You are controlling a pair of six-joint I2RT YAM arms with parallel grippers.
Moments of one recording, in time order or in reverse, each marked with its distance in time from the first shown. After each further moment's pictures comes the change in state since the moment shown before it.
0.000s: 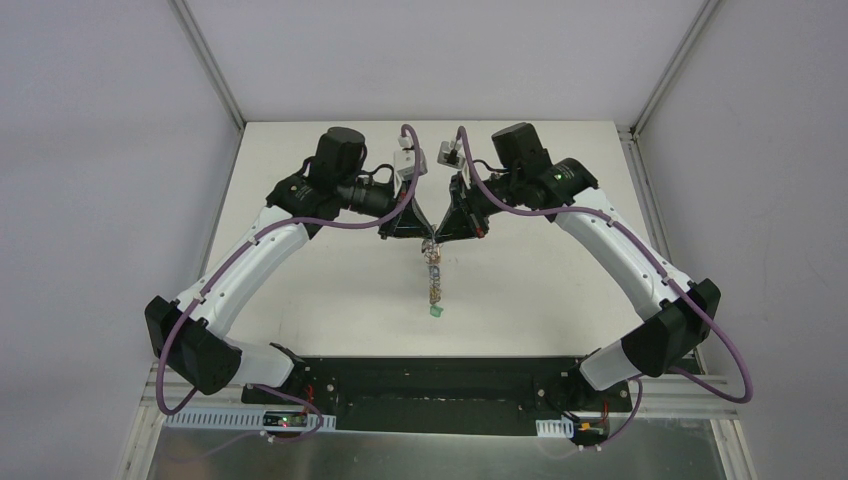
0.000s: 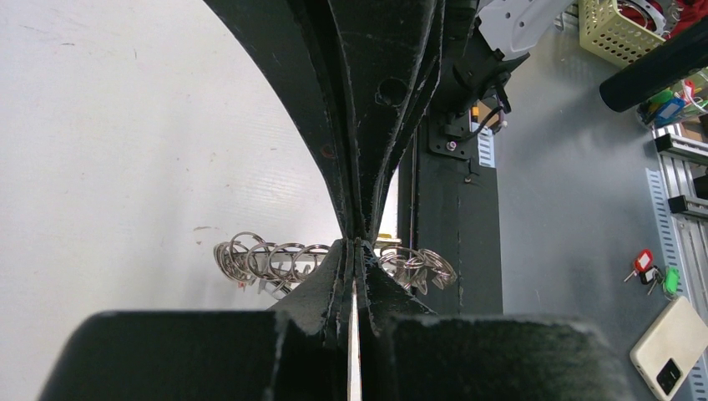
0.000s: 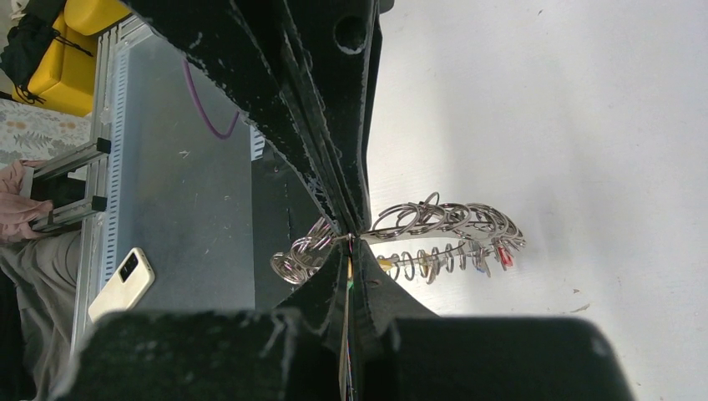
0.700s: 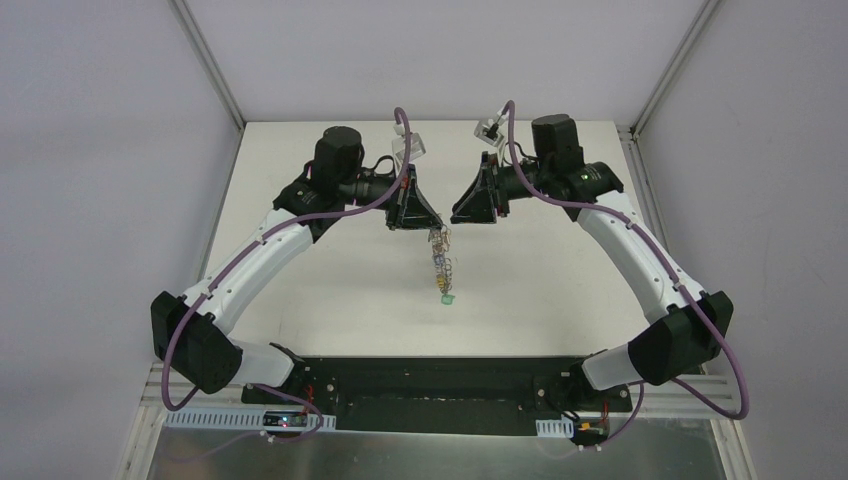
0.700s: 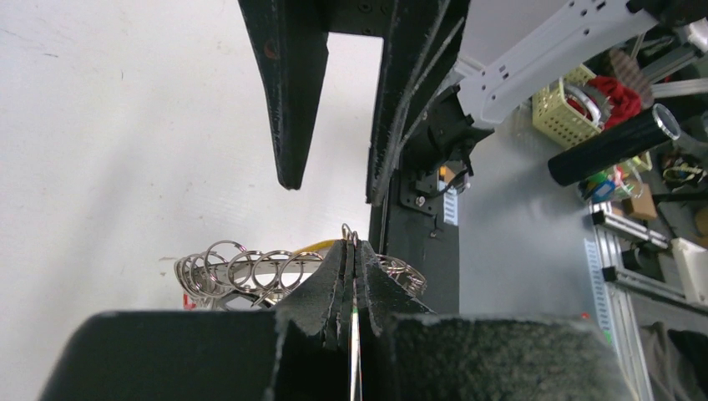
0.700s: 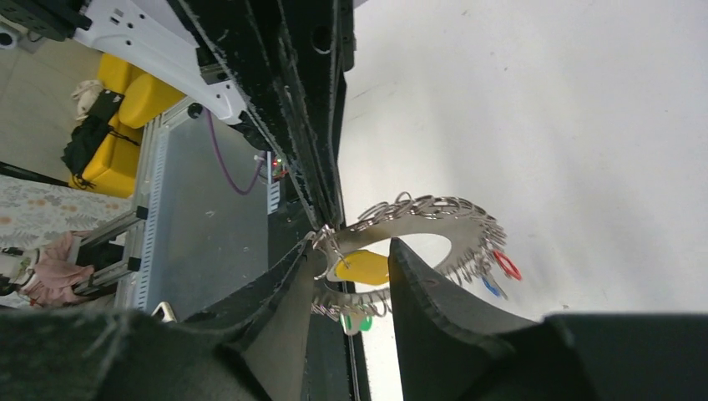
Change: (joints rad) left arm 0.016 0.005 -0.082 0.291 0.029 -0.325; right arm -0.167 -0.062 -0.110 0.224 -0.147 0.177
